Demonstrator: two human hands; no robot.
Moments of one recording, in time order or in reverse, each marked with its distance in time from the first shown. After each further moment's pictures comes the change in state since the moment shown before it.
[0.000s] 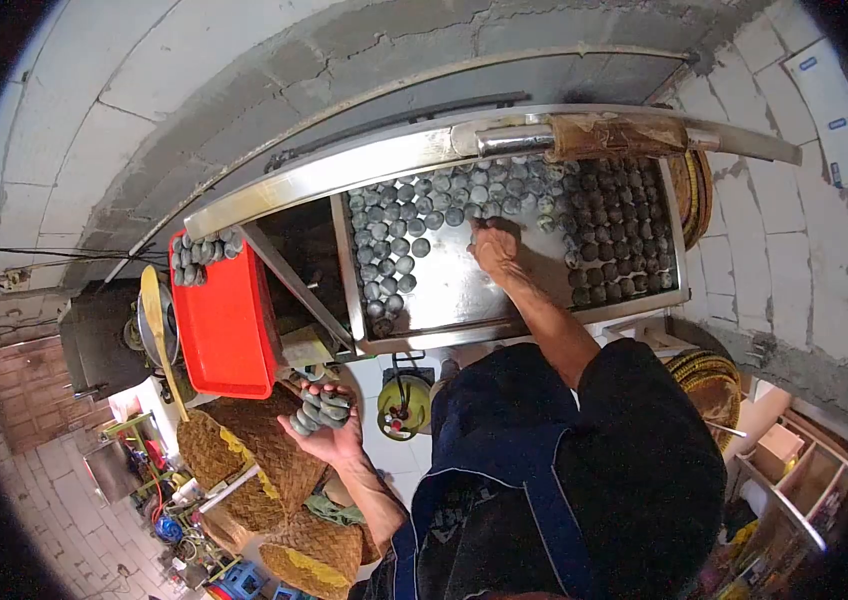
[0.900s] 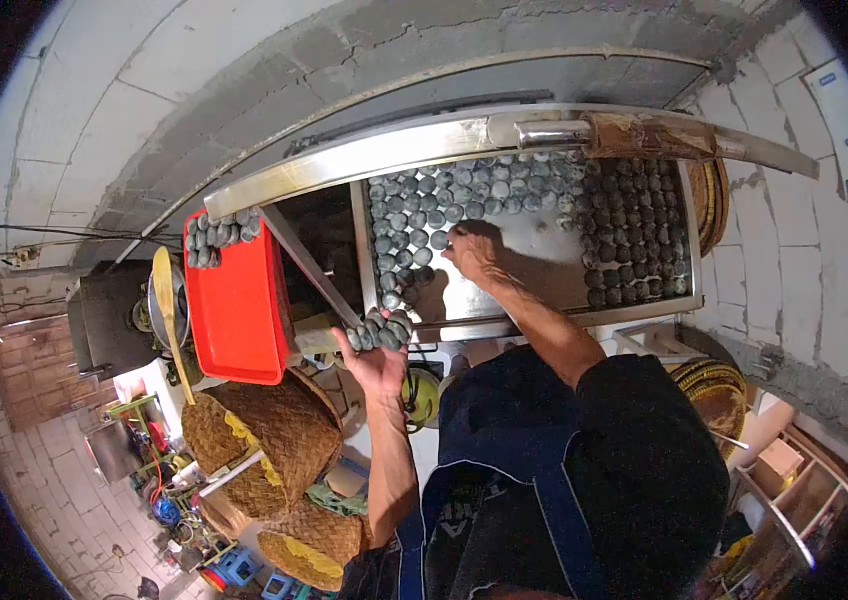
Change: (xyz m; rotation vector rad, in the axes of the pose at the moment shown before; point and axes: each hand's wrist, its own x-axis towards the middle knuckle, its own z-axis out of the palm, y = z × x) left_hand 0.075 -0.072 -0.014 0.054 0.053 -0.217; right_hand -0.001 -0.082 -0.004 0.216 -0.149 -0.085
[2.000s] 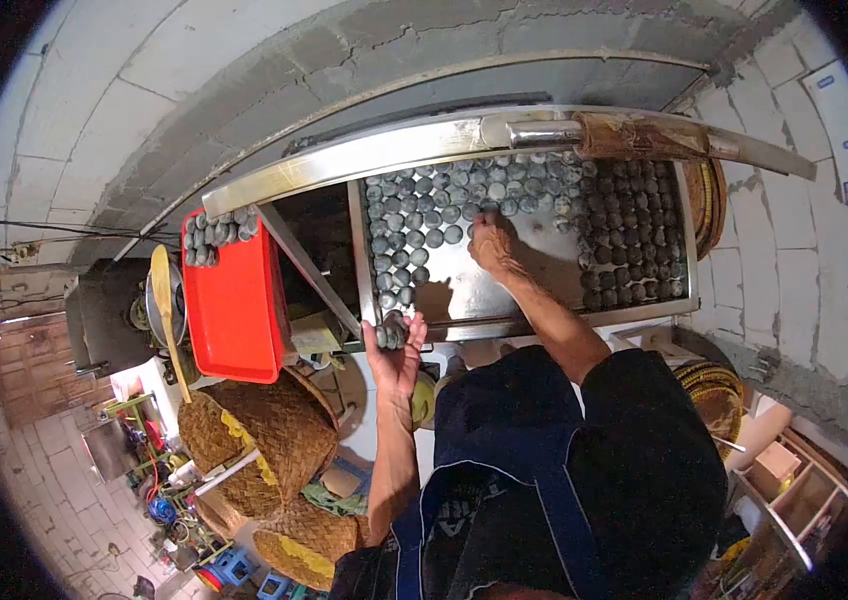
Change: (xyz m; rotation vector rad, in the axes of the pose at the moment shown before) left_hand -0.005 -0.030 -0.011 0.278 0.068 -0.102; right_hand 0.003 0.044 -0.015 -0.199 0.280 0.024
